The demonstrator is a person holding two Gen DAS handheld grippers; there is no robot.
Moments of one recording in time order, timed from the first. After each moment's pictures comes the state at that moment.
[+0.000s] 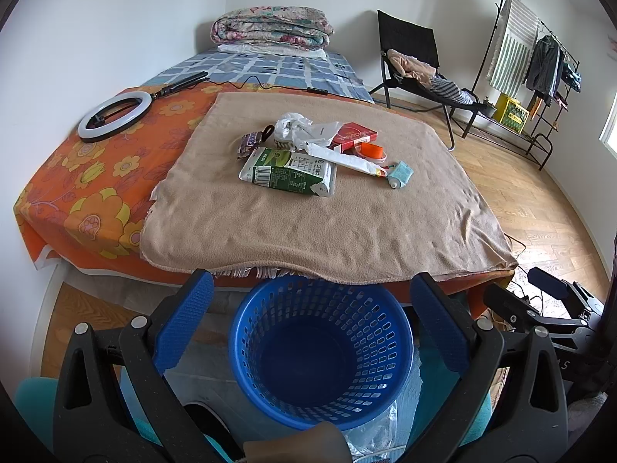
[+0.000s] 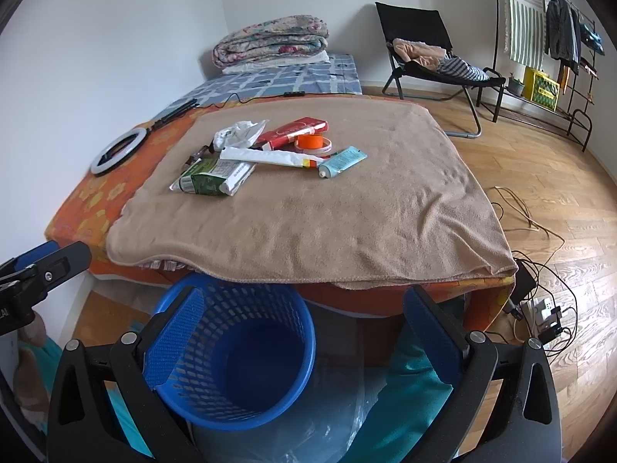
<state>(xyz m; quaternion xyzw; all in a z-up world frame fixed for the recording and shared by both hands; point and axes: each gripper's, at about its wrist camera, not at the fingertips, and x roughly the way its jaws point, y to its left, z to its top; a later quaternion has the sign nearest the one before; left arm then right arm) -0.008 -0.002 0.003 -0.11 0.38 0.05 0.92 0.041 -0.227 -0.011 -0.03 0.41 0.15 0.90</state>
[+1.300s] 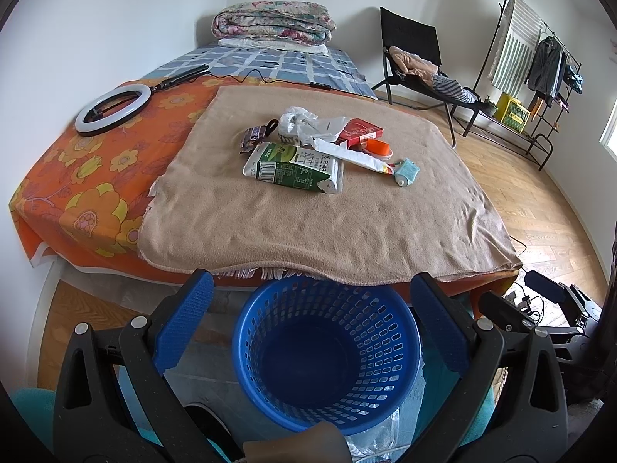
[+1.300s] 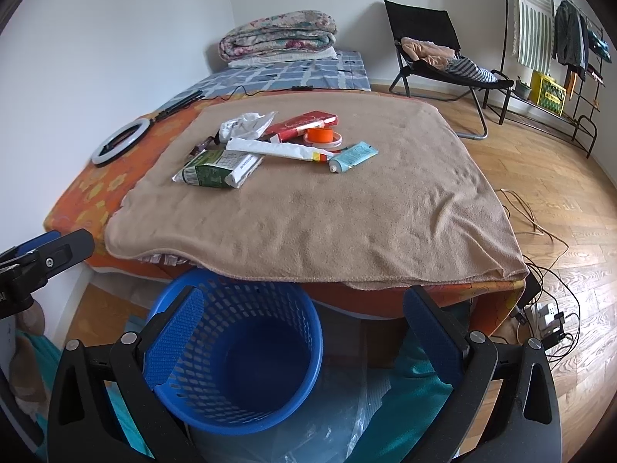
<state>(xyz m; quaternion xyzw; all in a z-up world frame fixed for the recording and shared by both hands) -0.008 -0.003 0.001 -0.11 0.38 0.05 0.92 0.044 -0.214 -0.023 -0.04 0.41 0.16 0.89</state>
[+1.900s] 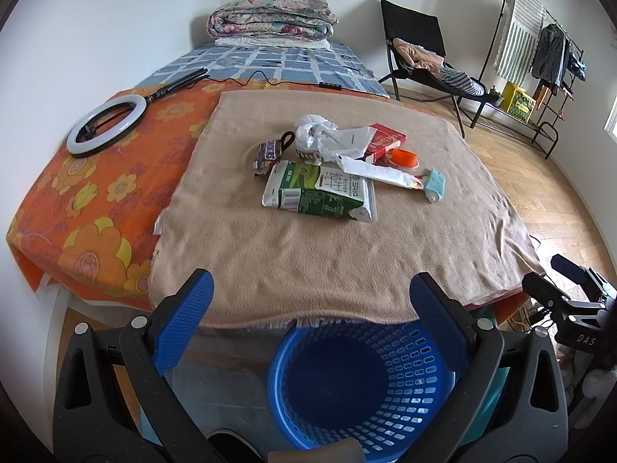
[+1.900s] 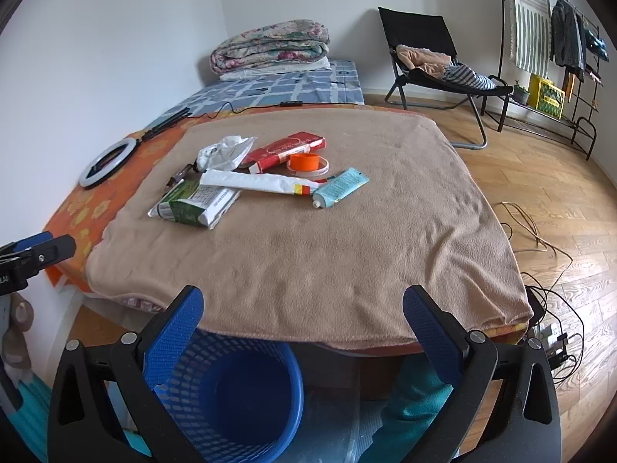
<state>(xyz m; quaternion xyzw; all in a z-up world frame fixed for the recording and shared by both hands) 0.052 0.042 0.001 -0.08 0.40 0.05 0.91 0.106 -0.220 -0.021 -0.03 0.40 0.15 0.90</state>
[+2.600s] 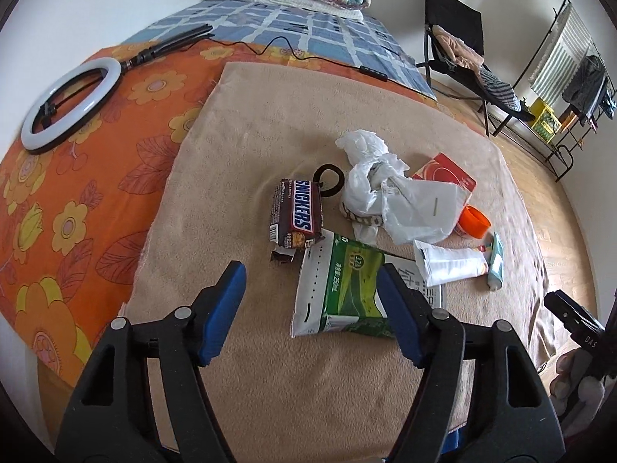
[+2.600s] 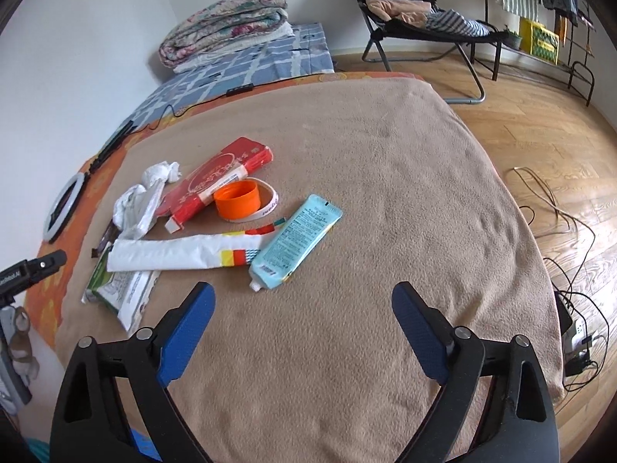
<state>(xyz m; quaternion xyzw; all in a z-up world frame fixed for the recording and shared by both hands) 0.230 0.131 -0.049 -0.17 0.47 0.05 0.87 0.275 -0.234 -0.065 0.04 0.48 0.12 0.87</state>
